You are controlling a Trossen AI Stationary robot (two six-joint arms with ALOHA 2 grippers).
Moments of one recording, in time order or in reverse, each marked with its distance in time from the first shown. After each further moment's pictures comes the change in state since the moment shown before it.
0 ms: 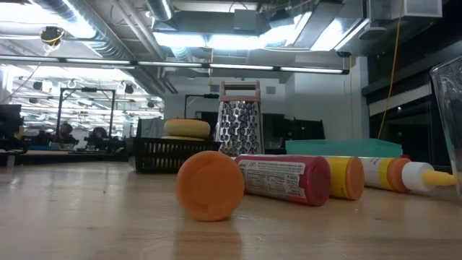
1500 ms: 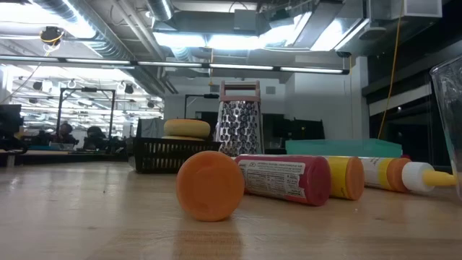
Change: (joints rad) left arm 0.012 0.001 -0.001 -0.037 0.016 -0.034; right arm 0.008 0.000 0.000 0.024 -0.030 0.019
